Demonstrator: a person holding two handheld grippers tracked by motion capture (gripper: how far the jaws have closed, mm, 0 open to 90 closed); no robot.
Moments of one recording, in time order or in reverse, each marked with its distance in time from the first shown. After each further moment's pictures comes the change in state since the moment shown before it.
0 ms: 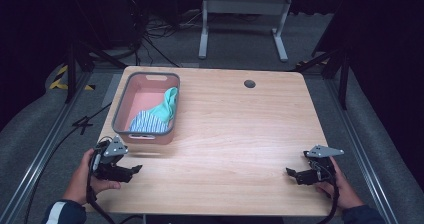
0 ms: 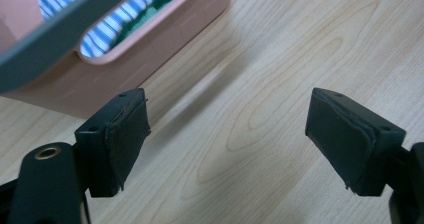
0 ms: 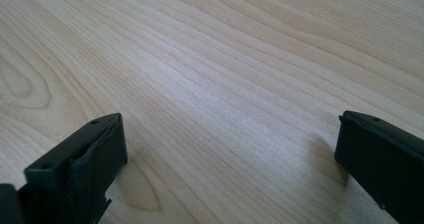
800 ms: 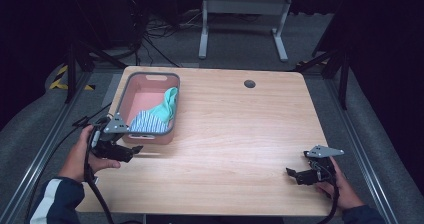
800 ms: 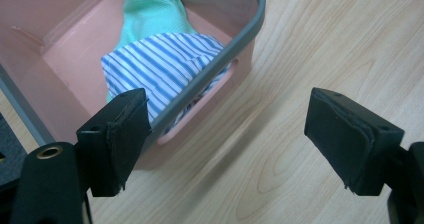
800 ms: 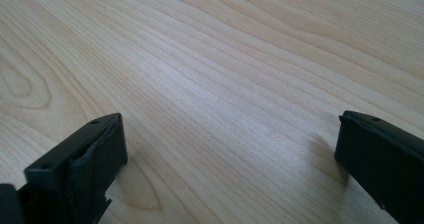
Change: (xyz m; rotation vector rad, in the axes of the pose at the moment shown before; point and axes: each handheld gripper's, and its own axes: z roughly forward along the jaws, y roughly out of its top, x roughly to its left) left arm 0.022 0.061 -0.025 -0.005 0.027 0.071; right arm 0.000 0.000 0.000 0.001 -0.001 0.001
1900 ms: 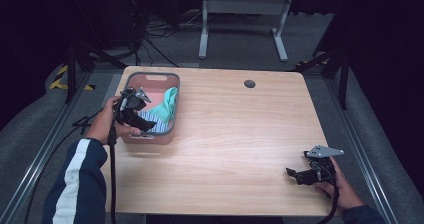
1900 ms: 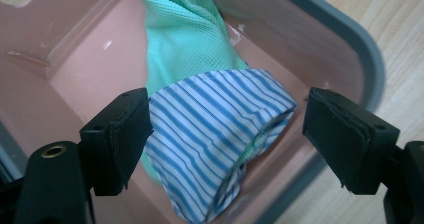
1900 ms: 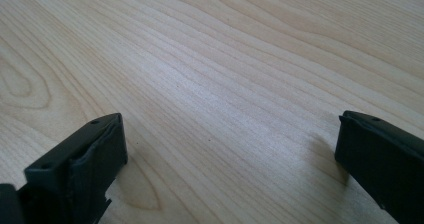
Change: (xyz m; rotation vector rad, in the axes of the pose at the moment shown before) left arm 0.049 0.066 0.065 0.190 -0.013 0.000; right arm 0.000 0.000 0.000 0.000 -0.001 0.001
